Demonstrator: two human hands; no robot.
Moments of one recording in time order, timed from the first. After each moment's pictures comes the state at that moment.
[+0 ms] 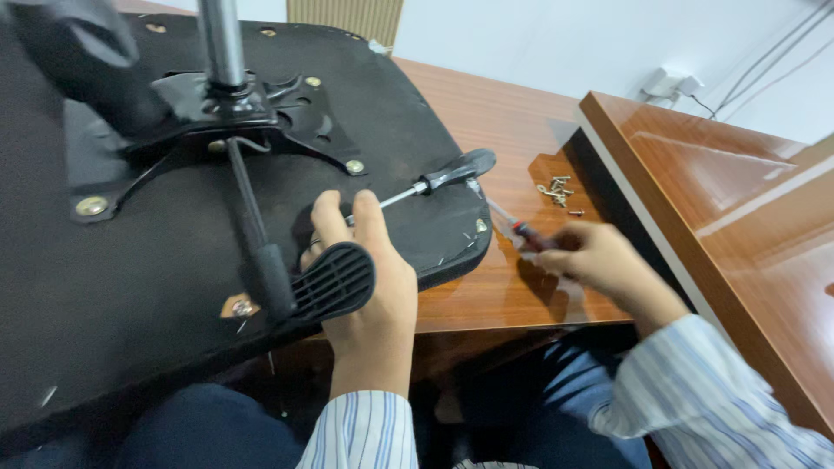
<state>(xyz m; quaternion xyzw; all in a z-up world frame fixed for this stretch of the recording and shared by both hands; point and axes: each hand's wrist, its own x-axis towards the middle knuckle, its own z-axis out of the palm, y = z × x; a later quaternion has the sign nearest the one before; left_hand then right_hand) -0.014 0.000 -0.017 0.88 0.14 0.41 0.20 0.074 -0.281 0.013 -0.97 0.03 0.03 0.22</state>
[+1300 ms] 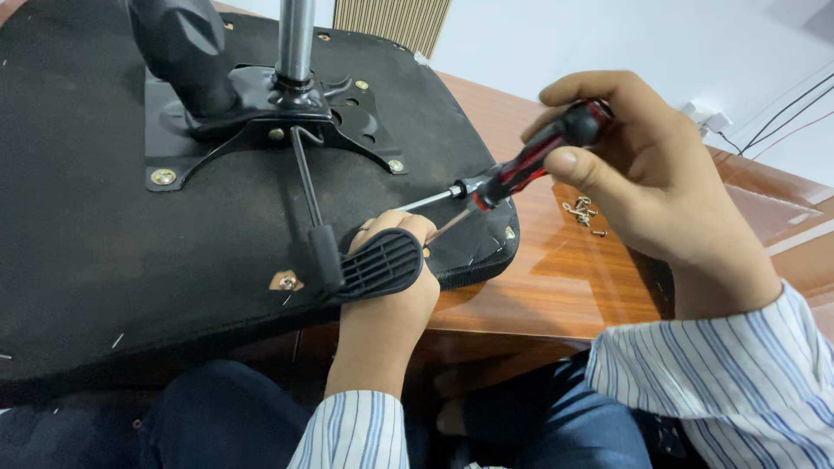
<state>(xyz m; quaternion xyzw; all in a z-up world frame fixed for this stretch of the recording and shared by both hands) -0.025 0.020 -0.023 0.83 0.00 0.38 0.40 0.024 -0.158 0.140 -0.83 -0.41 -0.07 0.37</state>
